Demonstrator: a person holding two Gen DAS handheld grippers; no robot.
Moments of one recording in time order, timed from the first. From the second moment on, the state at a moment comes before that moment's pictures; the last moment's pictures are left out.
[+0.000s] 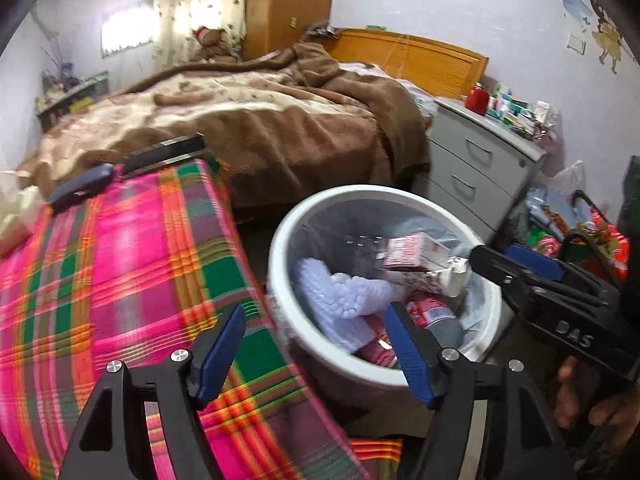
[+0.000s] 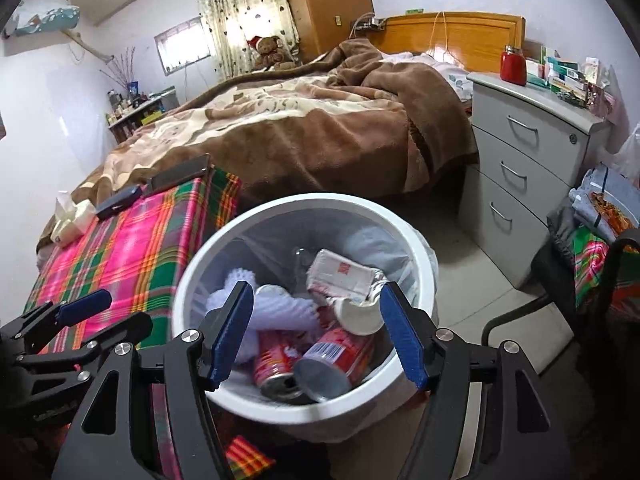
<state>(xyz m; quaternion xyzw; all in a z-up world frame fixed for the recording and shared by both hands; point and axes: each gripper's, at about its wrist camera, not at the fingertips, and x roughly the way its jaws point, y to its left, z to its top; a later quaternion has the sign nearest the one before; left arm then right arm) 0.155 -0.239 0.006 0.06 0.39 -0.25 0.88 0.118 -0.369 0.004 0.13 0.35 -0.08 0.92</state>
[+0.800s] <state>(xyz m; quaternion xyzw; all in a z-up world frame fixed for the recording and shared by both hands) 0.047 -0.140 0.012 0.05 0.31 -0.14 0.94 0.053 -0.284 -0.002 0.09 0.29 -0.08 0.95</state>
